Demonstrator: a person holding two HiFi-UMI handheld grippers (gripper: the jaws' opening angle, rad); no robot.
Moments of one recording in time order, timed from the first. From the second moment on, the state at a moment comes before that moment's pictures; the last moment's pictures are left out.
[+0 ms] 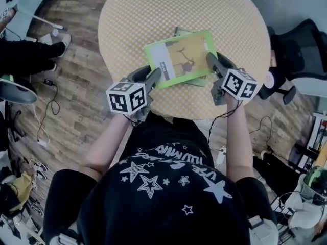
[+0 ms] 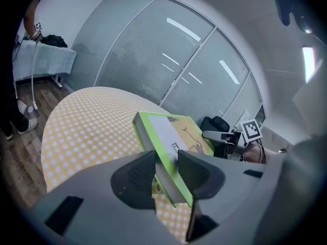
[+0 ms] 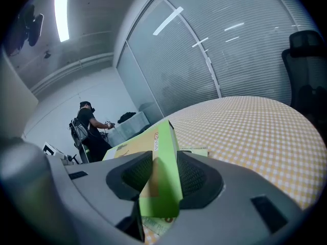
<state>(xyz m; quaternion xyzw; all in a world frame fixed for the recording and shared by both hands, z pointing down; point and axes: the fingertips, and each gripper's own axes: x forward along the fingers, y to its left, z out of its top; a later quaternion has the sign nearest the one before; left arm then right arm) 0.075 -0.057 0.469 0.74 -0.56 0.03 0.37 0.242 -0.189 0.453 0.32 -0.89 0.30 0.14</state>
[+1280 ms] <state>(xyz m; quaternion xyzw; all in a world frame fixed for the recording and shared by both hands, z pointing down) 0.183 -0.064 0.521 0.51 -0.74 -0.09 0.44 0.166 -0.278 0.511 -0.04 -0.93 0.19 0.31</state>
